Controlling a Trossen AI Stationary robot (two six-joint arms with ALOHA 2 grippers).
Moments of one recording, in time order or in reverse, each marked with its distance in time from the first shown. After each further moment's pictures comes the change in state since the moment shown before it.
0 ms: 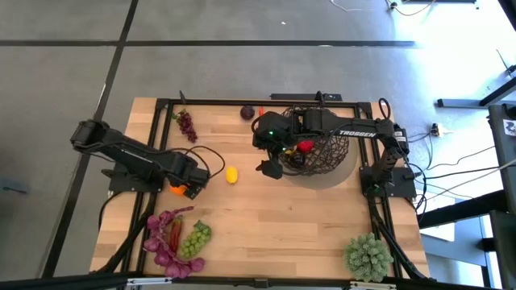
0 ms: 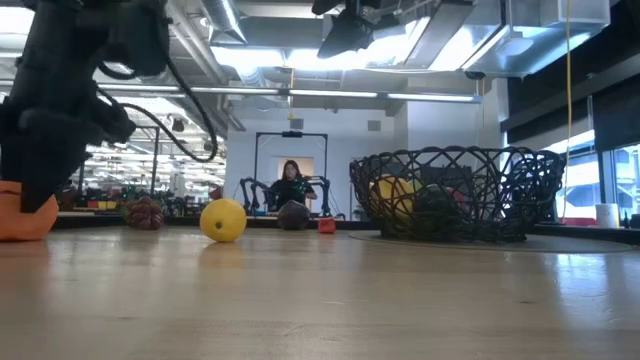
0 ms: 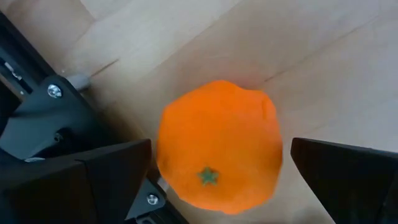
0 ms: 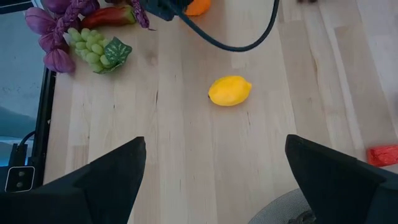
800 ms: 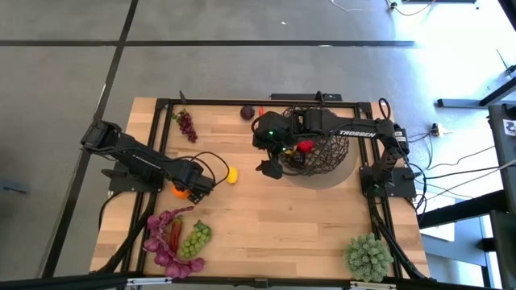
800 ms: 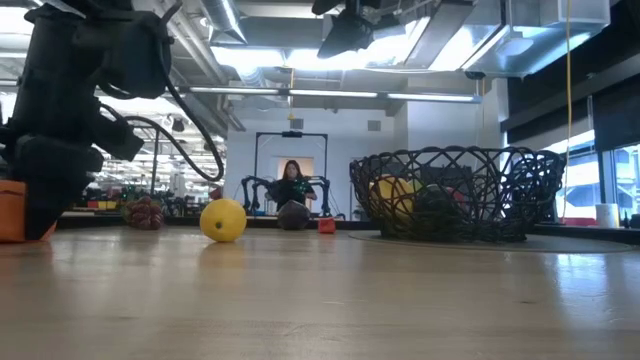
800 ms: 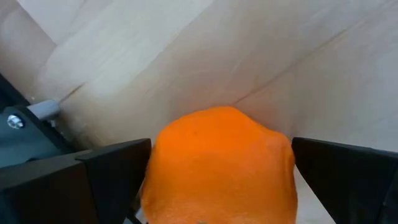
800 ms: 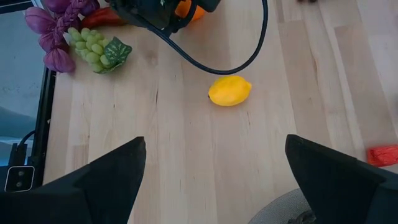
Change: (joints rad) left arm -0.054 0.141 0.000 0.068 -0.048 -0.002; right arm 0.000 0.000 0.000 0.000 0.000 -0.002
